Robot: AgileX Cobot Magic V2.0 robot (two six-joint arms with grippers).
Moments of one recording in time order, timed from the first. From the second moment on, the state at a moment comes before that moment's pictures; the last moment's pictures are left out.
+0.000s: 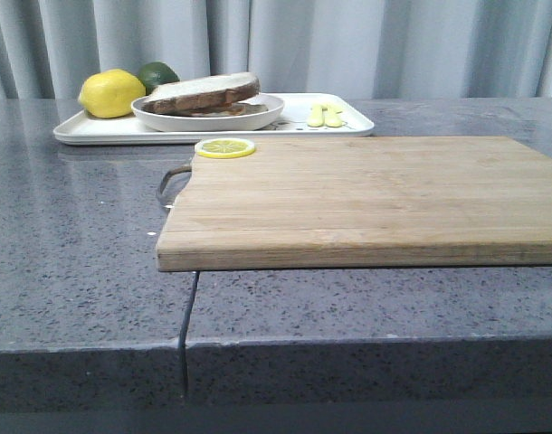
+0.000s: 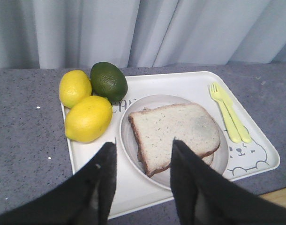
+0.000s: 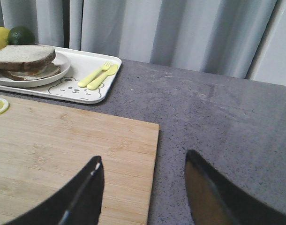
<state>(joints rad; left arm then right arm) -0.01 1.48 -1.50 -0.62 0.63 0.37 0.17 0.37 -0.45 0.02 0.30 -0.10</state>
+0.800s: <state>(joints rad) -0.14 0.58 -0.45 -0.63 0.08 0.40 0.17 0.34 -0.45 0.02 0.30 -0.10</state>
